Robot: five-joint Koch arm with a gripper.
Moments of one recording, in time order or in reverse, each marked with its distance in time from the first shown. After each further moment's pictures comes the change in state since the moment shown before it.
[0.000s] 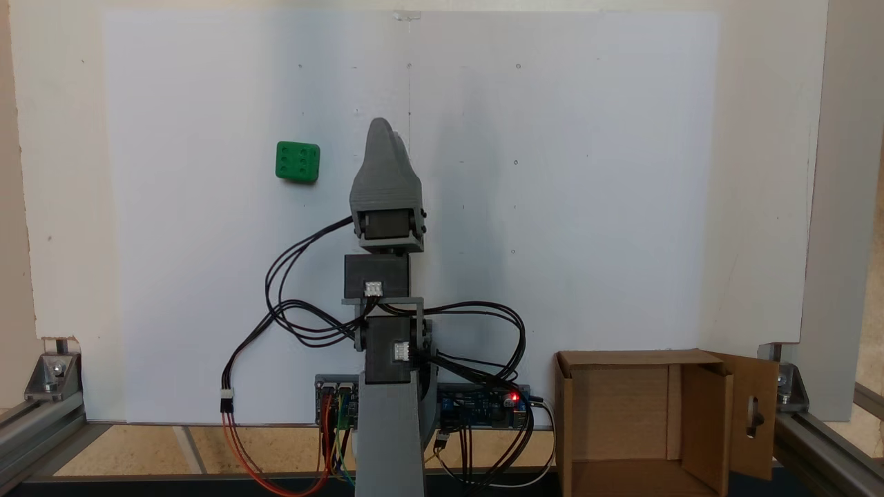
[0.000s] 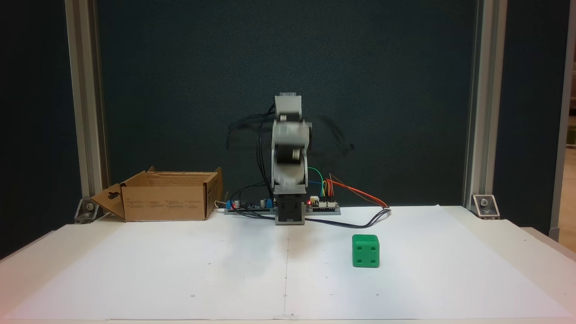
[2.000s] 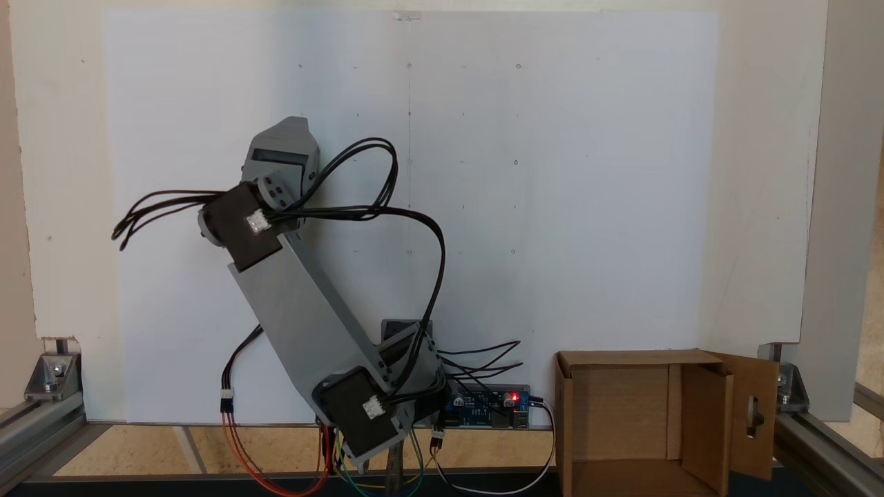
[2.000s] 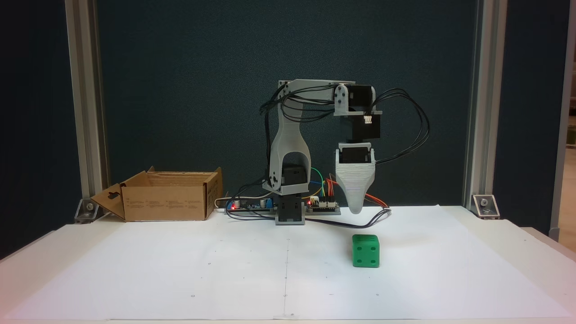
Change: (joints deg) arm -28.8 -47.5 -56.1 81.4 40.2
